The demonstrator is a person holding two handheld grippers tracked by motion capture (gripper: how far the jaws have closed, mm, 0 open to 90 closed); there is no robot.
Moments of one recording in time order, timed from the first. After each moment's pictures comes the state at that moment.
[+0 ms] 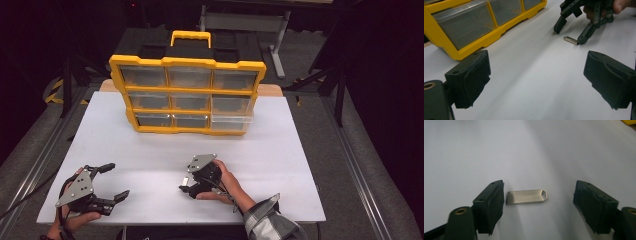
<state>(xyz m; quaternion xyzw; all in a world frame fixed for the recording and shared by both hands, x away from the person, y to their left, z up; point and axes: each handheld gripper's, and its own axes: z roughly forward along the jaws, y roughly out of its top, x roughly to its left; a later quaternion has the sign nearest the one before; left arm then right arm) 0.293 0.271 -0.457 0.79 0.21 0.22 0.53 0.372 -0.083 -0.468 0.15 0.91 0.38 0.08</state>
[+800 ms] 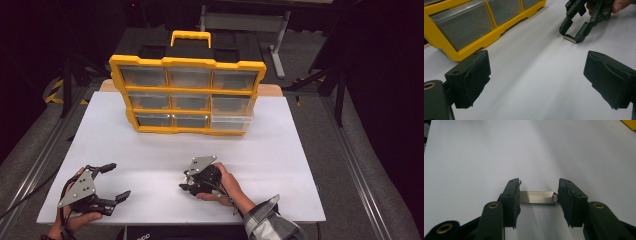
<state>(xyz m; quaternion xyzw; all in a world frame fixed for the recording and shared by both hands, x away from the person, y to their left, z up) 0.294 0.268 -0.456 0.80 0.20 0.23 0.52 0.364 -0.082 -0.464 0.13 0.91 0.38 0.09</state>
